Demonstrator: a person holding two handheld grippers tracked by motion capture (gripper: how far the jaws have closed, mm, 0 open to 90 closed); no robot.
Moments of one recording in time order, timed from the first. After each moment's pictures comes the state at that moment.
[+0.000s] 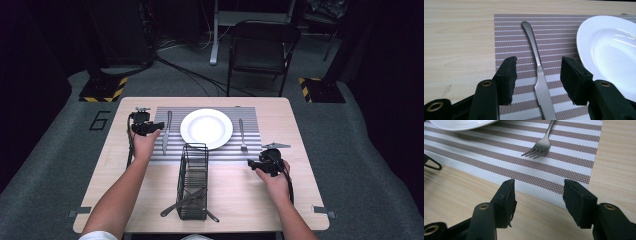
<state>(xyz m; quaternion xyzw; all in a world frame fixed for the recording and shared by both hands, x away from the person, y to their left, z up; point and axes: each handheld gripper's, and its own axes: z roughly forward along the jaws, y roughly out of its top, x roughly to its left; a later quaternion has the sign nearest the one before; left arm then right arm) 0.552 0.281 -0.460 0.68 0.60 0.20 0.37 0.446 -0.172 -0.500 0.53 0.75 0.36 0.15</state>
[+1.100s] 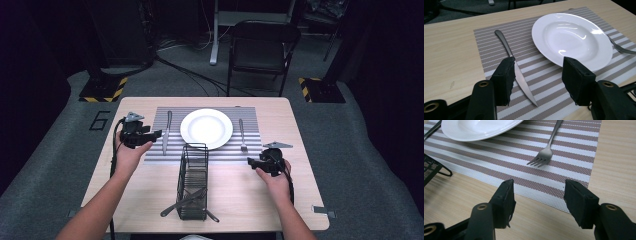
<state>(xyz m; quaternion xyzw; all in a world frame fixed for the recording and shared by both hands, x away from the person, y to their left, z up) 0.472 0.283 -0.408 0.74 0.49 0.20 0.41 0.439 -0.171 -0.487 0.53 0.74 0.38 0.16</state>
